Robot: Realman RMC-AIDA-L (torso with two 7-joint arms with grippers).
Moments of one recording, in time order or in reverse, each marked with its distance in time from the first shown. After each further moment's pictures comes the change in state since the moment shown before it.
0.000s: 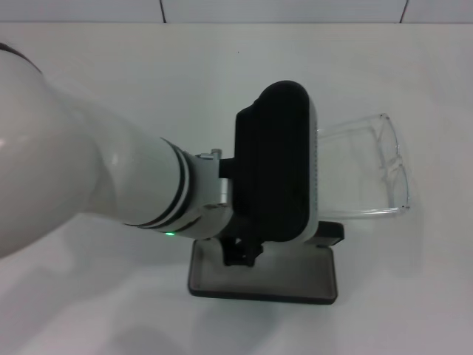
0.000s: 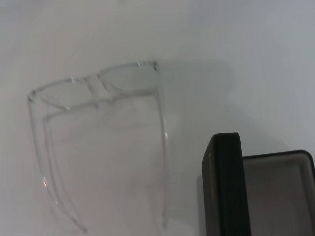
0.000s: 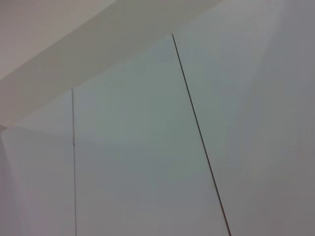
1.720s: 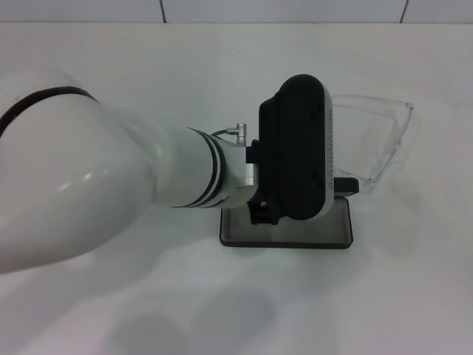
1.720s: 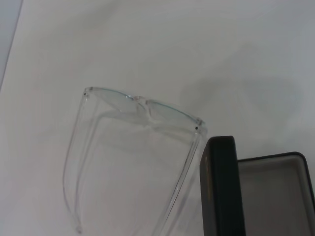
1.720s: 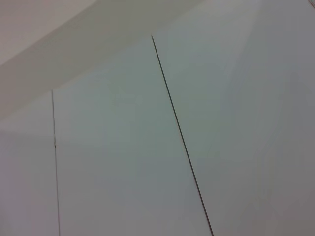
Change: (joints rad) left arm -0.048 0.000 0.067 -0.241 0.065 -0.384 0.009; right arm -0.058 0.001 0.008 0.036 0.003 -0.001 0.001
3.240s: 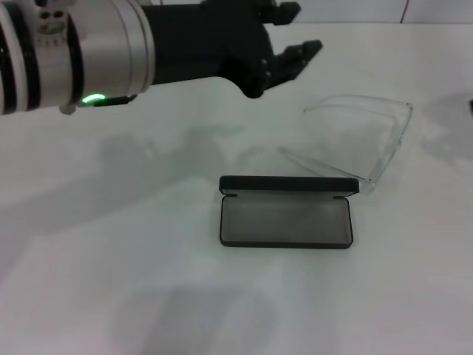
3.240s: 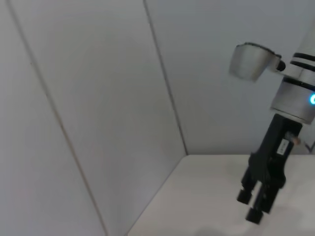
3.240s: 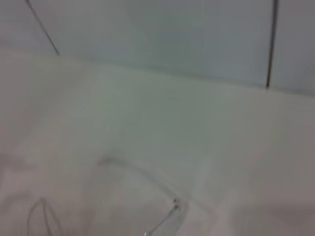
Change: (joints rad) left arm 0.258 0.003 -0.531 0.315 -0.738 0.027 0.217; right arm 0.427 0.012 -1.006 -1.097 -0.940 0.579 1.472
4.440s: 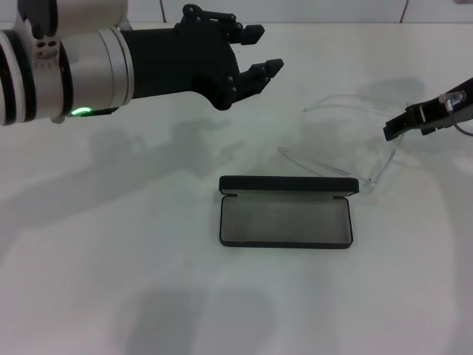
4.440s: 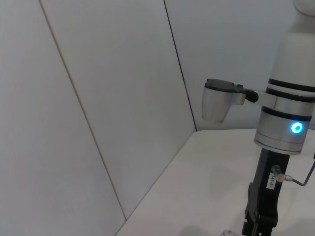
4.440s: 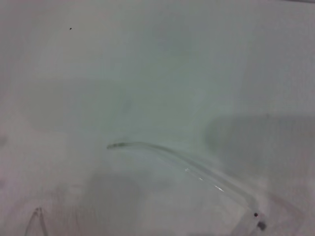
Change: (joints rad) left arm -0.020 0.004 -0.067 -0.218 -0.090 -0.026 0.224; right arm 0.223 0.030 -0.290 0.424 -0.123 0.295 0.353
